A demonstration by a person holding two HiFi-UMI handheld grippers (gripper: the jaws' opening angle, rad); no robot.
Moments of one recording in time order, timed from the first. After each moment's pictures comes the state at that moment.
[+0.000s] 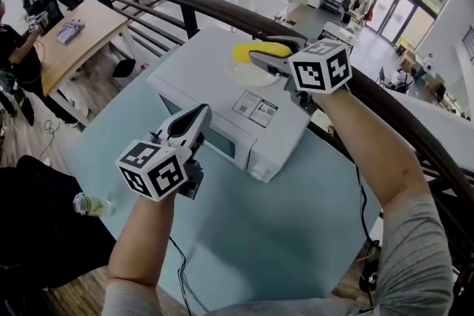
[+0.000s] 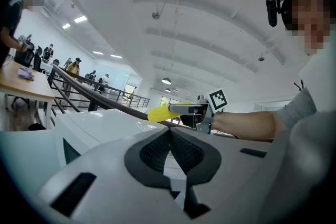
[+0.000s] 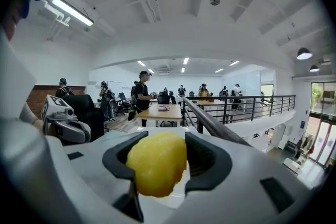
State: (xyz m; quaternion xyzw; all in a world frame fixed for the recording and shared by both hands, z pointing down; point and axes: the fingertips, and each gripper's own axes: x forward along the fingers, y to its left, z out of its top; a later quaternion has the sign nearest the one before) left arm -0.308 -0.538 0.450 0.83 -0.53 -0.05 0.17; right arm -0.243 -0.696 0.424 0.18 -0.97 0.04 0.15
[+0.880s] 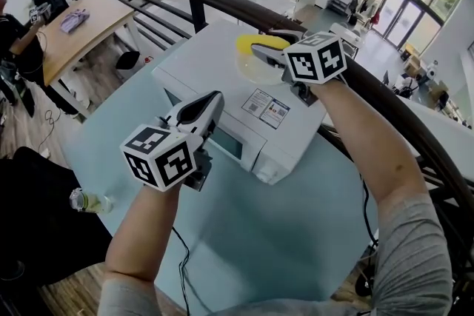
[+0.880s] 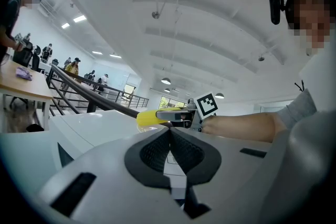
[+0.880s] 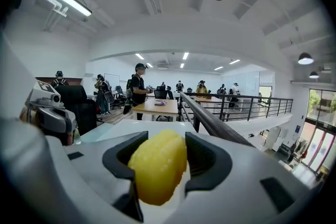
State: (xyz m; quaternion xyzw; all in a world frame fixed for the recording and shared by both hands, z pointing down) left arm -0.309 -0.560 0.450 0.83 -0.52 -0.05 0.16; right arm -0.274 -0.731 0.454 0.19 -0.96 0.02 0.18
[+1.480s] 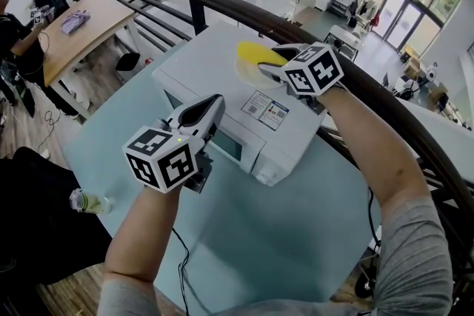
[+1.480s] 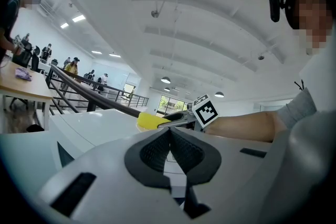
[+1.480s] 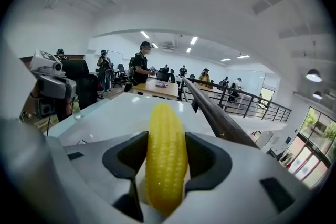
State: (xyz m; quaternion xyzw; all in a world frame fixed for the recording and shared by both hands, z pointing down) left arm -0.306 -0.559 0.453 0.84 -0.52 -0.04 0.17; right arm -0.256 -0.726 0.498 0.19 -0.94 -0.02 0.29
